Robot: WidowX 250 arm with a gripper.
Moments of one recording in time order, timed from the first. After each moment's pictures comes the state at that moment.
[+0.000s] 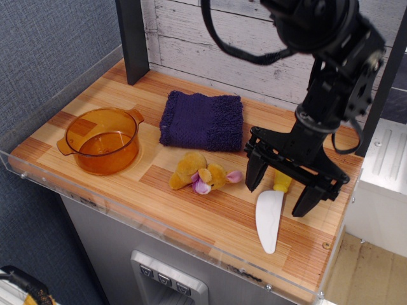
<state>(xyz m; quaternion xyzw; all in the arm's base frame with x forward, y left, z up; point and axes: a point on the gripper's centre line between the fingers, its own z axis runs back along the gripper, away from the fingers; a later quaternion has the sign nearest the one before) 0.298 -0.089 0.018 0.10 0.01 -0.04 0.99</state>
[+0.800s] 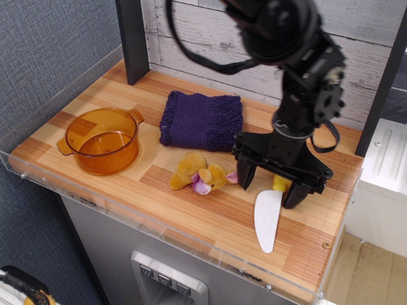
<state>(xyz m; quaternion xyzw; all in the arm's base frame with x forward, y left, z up) 0.304 -0.079 0.008 0.05 -0.06 0.01 1.00</state>
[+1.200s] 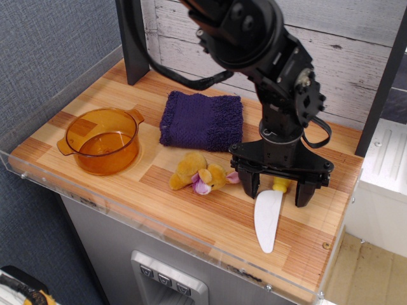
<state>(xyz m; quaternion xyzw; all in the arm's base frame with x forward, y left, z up) 0.300 -0.090 0.005 -0.04 -0.10 0.07 0.99</state>
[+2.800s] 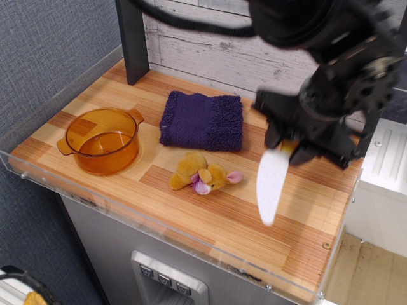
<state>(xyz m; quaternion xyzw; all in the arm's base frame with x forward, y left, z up) 0.305 -0.103 0.102 0.15 -0.23 -0.10 0.95</state>
